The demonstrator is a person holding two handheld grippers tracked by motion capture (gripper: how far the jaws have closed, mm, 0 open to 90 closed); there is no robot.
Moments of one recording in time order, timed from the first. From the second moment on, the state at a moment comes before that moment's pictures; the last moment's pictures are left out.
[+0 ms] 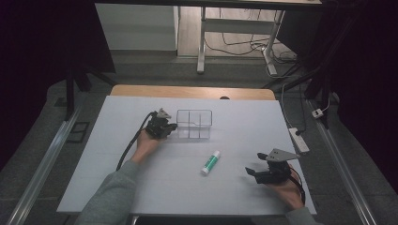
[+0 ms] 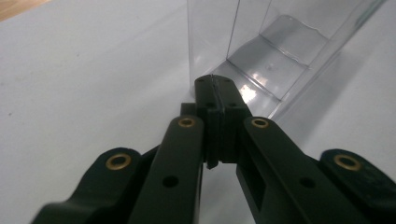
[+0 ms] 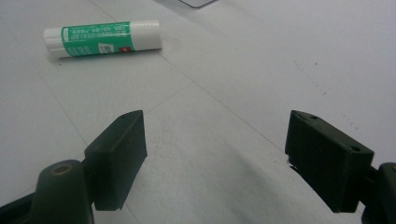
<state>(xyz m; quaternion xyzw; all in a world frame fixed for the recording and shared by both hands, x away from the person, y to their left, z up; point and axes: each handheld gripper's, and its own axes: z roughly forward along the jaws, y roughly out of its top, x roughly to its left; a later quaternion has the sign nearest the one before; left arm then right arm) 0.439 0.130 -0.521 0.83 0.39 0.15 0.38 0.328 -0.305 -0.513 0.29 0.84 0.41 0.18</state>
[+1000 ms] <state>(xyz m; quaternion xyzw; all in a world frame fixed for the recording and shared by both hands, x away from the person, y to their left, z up) 0.448 0.091 -0.521 0.84 0.36 0.14 0.39 0.328 -0.304 -0.514 0.29 0.85 0.41 0.17</state>
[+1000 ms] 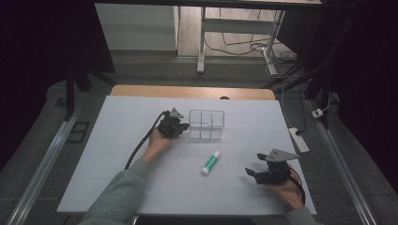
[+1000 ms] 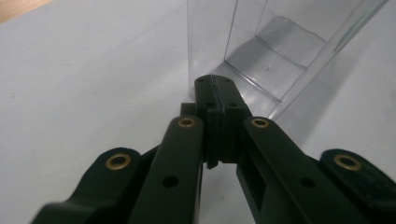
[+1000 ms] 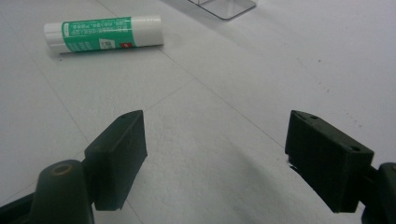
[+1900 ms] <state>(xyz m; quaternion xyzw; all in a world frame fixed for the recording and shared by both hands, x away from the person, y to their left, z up) 0.420 0.121 -0.499 0.83 0.36 0.13 0.39 0.326 -0.307 -0.513 0.29 0.84 0.41 0.18</state>
